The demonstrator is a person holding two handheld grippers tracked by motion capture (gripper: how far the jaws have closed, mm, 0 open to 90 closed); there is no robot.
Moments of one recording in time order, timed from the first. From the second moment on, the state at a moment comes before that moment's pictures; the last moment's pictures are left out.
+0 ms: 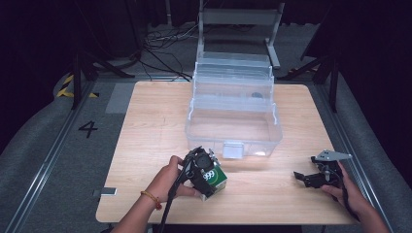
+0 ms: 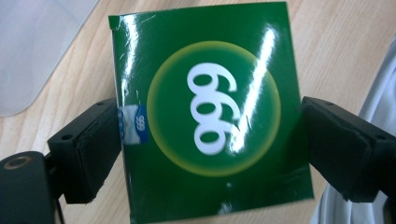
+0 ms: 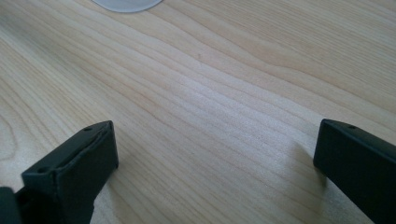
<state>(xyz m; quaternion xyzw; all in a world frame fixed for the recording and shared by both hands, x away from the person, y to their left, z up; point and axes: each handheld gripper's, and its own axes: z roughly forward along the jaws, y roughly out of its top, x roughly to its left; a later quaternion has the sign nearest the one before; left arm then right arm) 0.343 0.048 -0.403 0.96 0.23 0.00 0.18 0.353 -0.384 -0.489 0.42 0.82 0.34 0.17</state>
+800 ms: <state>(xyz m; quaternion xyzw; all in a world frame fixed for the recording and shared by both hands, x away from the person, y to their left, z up) 0.356 0.031 -0.427 0.97 0.22 -0.02 0.13 0.353 -0.384 -0.489 0.42 0.82 0.34 0.17</state>
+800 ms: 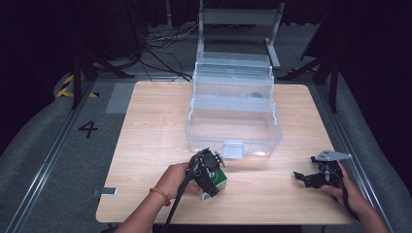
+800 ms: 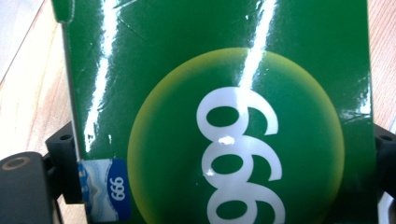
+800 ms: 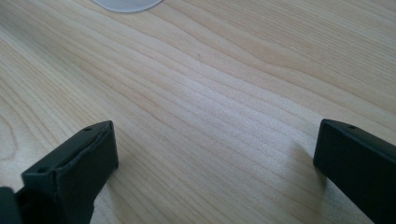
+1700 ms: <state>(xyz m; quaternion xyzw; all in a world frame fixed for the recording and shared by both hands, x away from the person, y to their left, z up) 0.351 0.040 -0.425 0.98 0.16 -0.01 0.11 0.351 -0.384 -0.488 0.40 0.83 0.34 0.16</state>
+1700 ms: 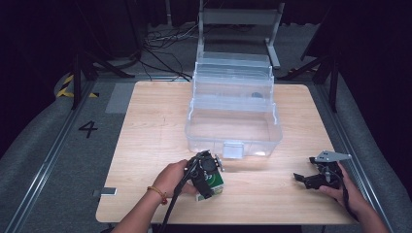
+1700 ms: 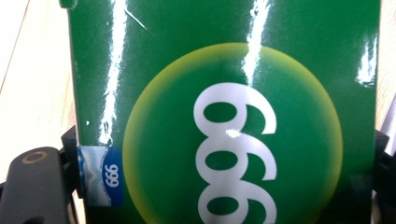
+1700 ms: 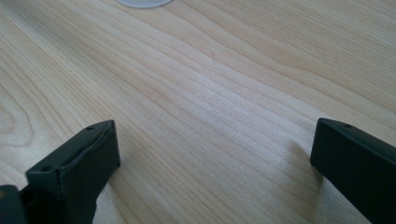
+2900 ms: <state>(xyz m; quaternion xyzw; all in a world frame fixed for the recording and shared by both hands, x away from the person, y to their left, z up) 0.380 0.084 -0.344 0.98 0.12 0.03 0.15 0.350 -0.385 -0.488 0.40 0.83 0.35 0.16</state>
